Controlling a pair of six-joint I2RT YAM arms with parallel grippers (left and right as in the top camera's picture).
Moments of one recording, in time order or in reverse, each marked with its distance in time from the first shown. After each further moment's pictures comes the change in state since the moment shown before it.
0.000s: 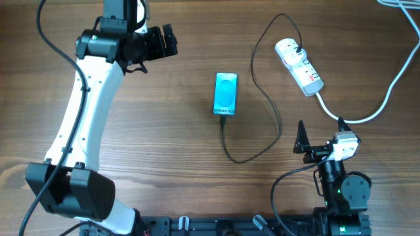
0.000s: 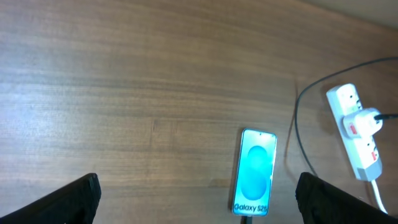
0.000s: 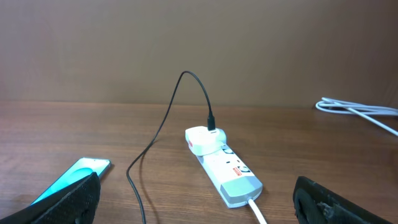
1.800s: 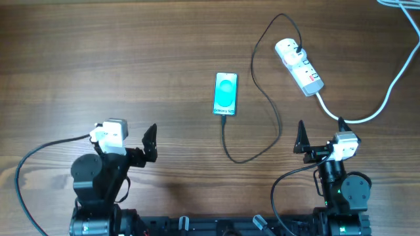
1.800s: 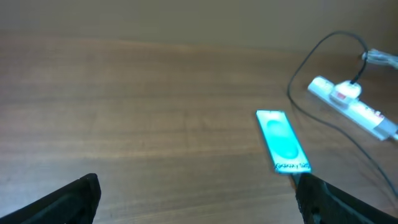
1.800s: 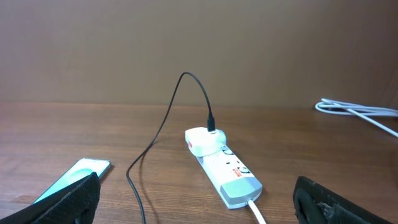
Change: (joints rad) left arm 0.196 -1.370 -1.305 0.553 0.121 0.248; right arm 0.000 -0.003 0.000 0.000 0.000 0.000
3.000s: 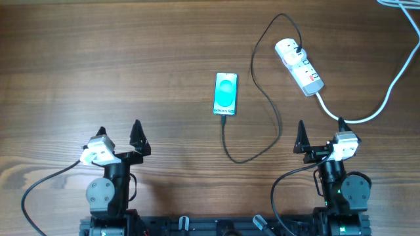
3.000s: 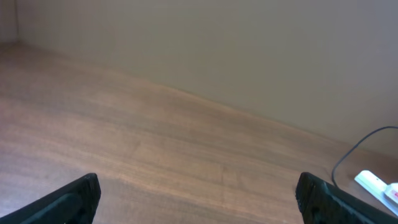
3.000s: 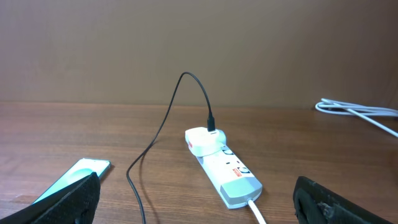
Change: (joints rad) left arm -0.032 -0.343 -0.365 0.326 -0.300 -0.224; right arm 0.000 0.000 0.000 0.000 0.000 0.000
